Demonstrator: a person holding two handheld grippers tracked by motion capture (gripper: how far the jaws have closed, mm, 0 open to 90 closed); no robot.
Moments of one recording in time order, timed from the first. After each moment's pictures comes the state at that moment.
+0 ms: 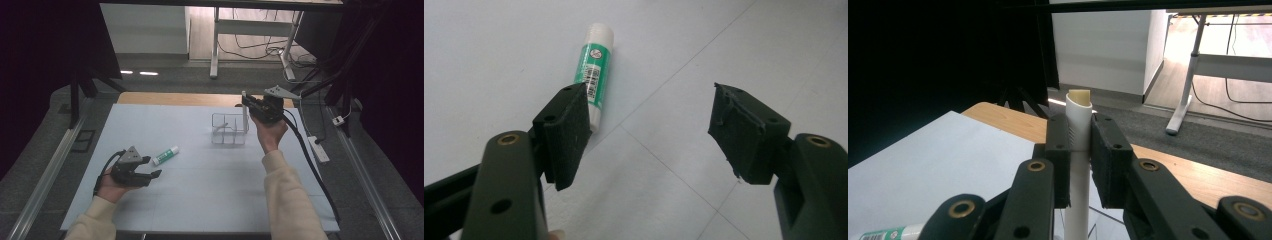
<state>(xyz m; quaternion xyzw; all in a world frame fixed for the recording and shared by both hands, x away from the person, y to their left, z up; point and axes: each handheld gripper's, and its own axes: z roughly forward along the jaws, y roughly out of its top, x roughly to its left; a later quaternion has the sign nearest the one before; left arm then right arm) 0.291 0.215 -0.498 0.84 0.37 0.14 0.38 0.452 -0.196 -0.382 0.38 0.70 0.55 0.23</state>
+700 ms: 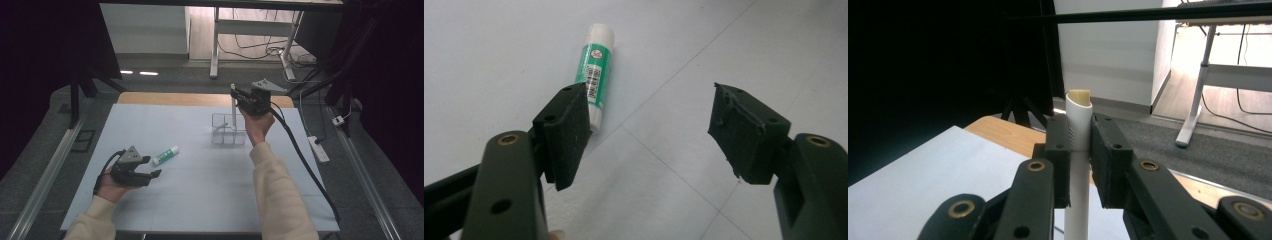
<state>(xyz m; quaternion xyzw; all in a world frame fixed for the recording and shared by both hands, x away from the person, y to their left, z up) 0.292 0.216 -0.499 0.84 0.36 0.14 0.38 0.476 -0.163 -0.383 0.37 0.70 0.57 0.24</state>
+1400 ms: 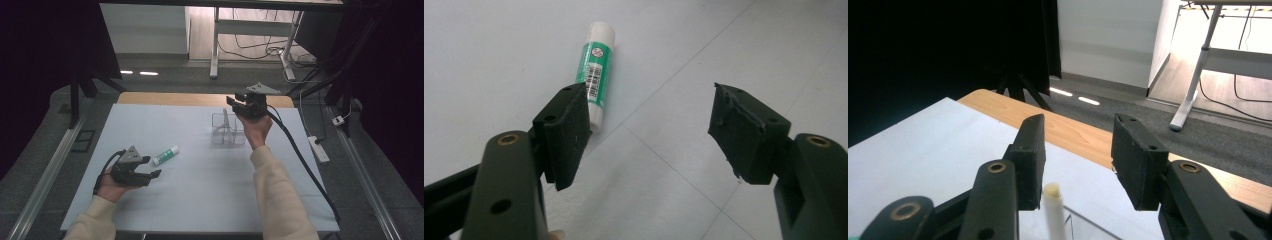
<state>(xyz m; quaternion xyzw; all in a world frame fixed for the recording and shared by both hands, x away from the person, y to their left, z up) 0.293 0.216 -0.499 0.84 0.36 0.14 0.38 0.474 -0.160 -0.397 0.36 0.73 0.53 0.24</state>
